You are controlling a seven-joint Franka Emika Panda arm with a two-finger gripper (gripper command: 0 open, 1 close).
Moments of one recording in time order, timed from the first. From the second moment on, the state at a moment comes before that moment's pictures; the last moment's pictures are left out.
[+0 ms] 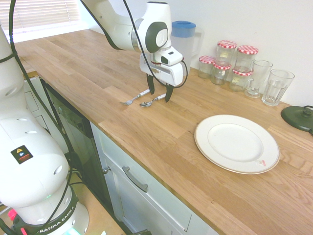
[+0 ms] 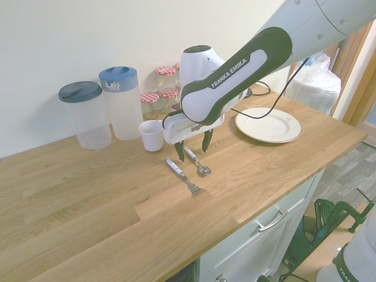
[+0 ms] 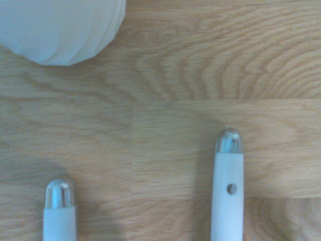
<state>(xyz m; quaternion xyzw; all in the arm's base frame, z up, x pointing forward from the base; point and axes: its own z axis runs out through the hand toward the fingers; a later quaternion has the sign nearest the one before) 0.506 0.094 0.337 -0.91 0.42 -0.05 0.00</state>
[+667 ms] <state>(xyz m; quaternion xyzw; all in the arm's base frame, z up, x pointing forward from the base) 0.519 0.093 0.331 -0.90 0.42 -0.06 0.01</state>
